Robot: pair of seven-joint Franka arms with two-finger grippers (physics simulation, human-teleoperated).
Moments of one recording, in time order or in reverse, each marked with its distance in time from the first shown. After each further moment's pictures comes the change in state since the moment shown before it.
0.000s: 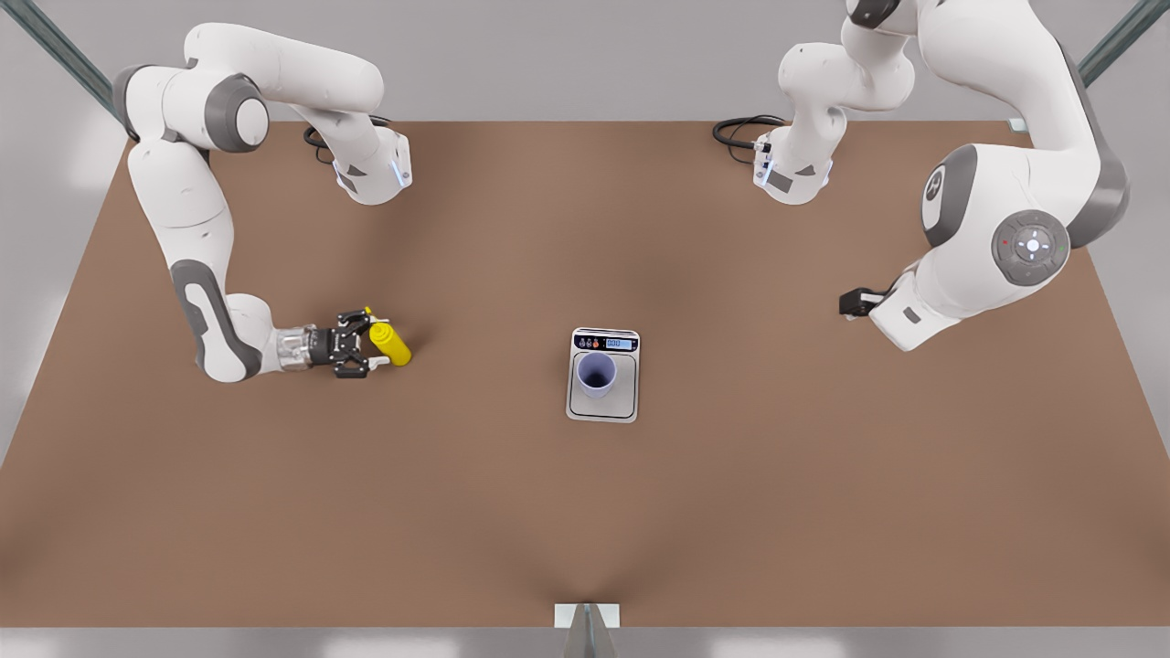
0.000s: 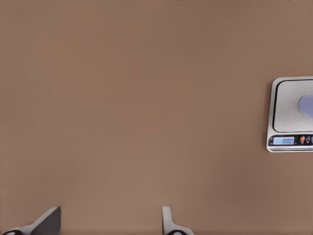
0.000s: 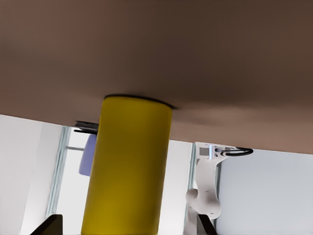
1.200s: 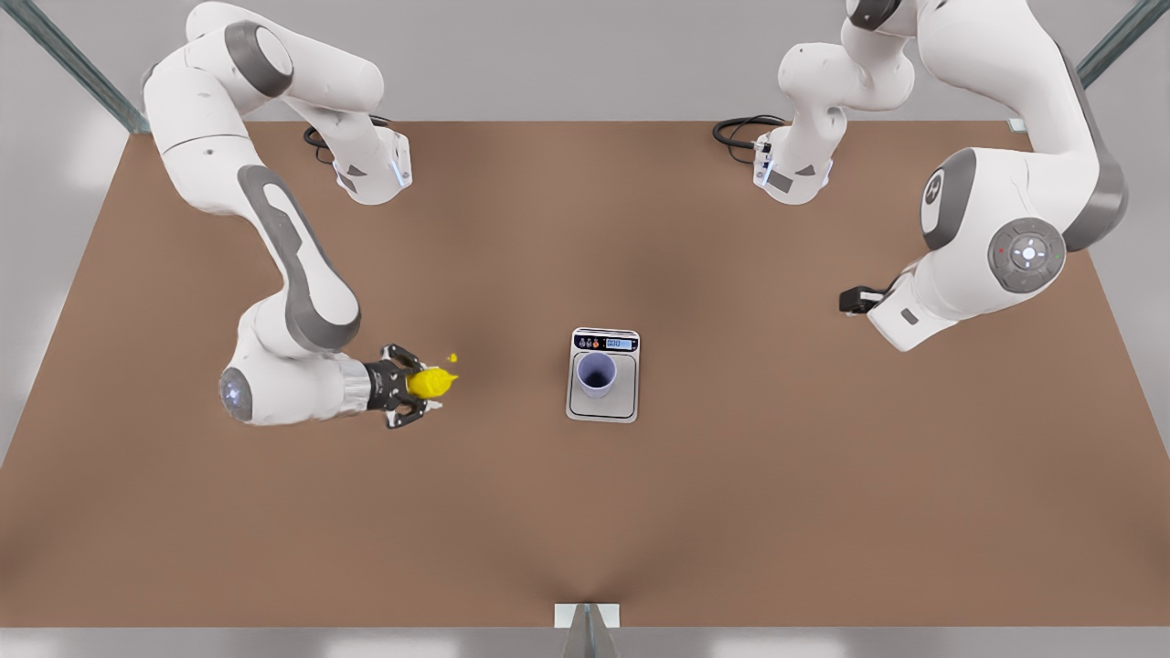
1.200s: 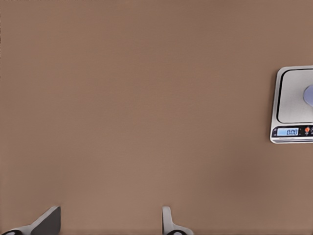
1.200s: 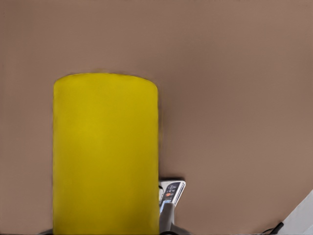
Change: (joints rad) left arm 0.002 0.007 0.005 0.000 0.005 -0.034 0.011; right arm 0.031 -0.114 0.596 0.544 -0.932 0.317 1.436
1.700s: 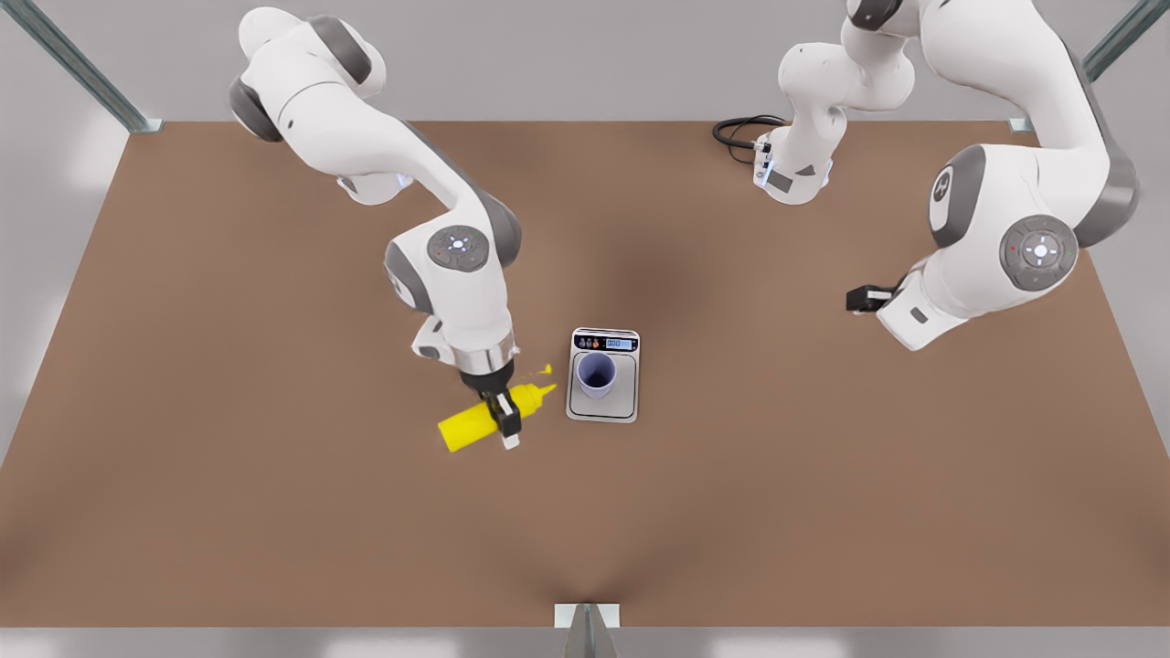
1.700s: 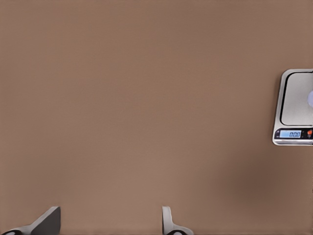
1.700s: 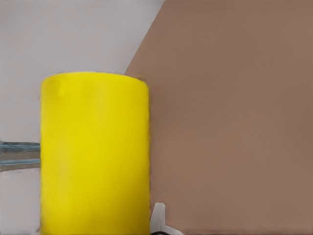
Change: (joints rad) left arm -0.004 0.001 0.011 0.015 0.001 -0.021 -0.013; right arm 0.565 0.039 -0.210 0.344 -0.735 0.201 0.139
